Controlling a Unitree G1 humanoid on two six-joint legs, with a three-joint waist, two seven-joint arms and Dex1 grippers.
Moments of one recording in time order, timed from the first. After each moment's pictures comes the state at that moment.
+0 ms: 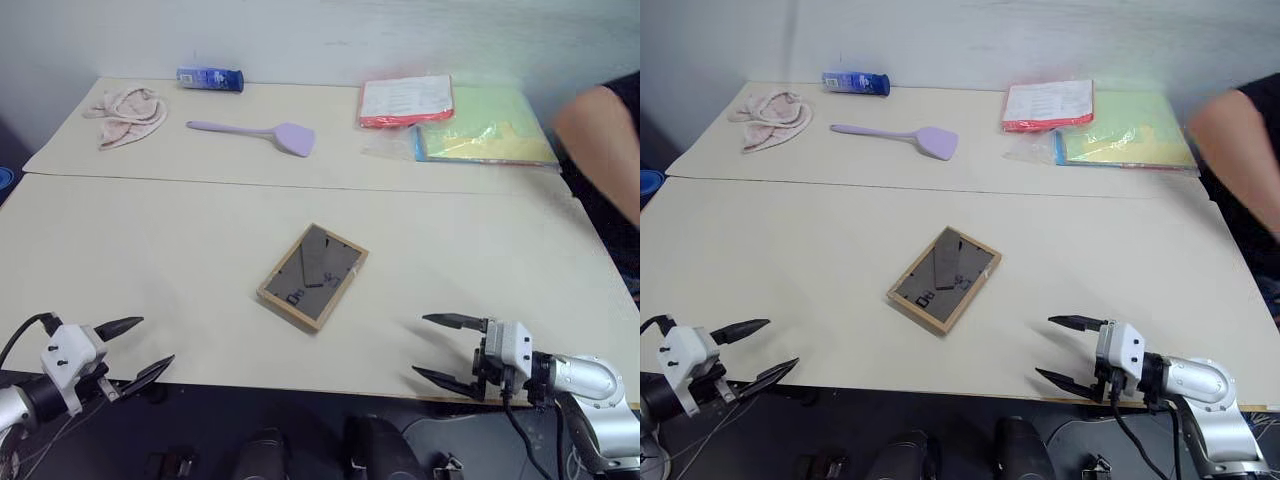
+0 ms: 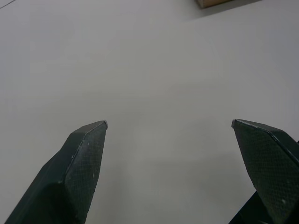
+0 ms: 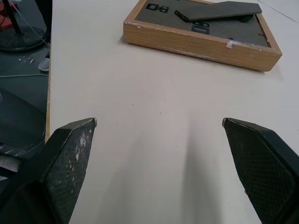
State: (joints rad) left arm 0.41 0.76 0.53 -0.15 -0.39 -0.01 -0.93; right arm 0.13 -0.67 -0.09 -0.13 0.37 -0.20 1.15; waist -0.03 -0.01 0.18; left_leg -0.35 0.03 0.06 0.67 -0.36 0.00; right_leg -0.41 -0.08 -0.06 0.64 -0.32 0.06
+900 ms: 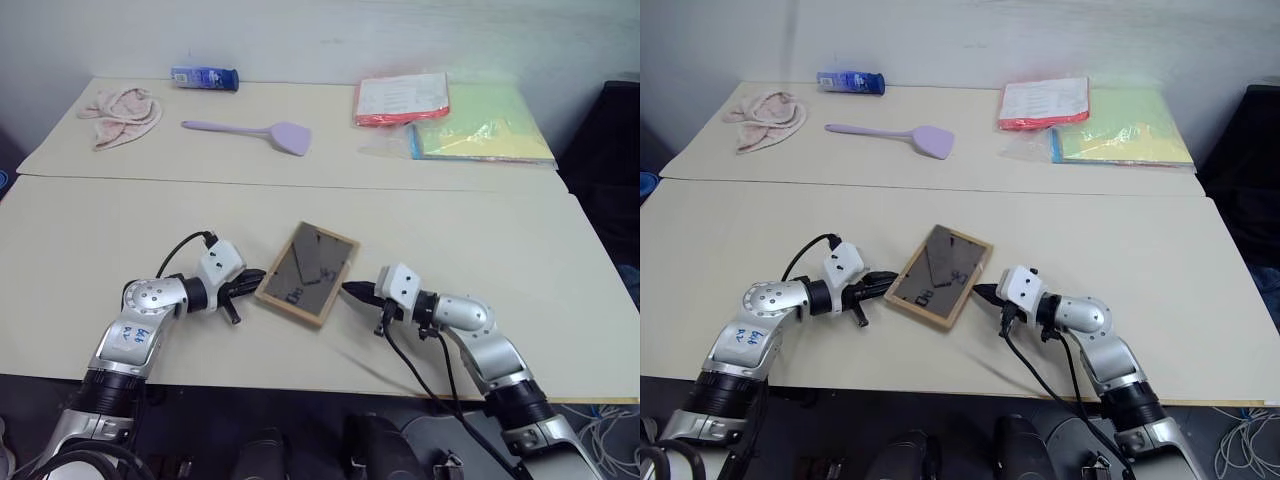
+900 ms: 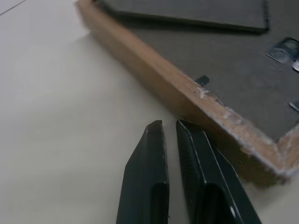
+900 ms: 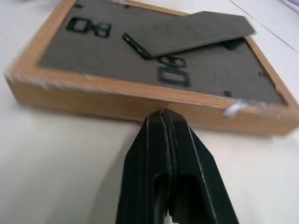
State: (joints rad) left arm -0.32 0.62 -0.05 0.02 -0.19 0.29 -0.83; right arm -0.39 -0.40 0.21 0.13 0.07 -0.05 0.85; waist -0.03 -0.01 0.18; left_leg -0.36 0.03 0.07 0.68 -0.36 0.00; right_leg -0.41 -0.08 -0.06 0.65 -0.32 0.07
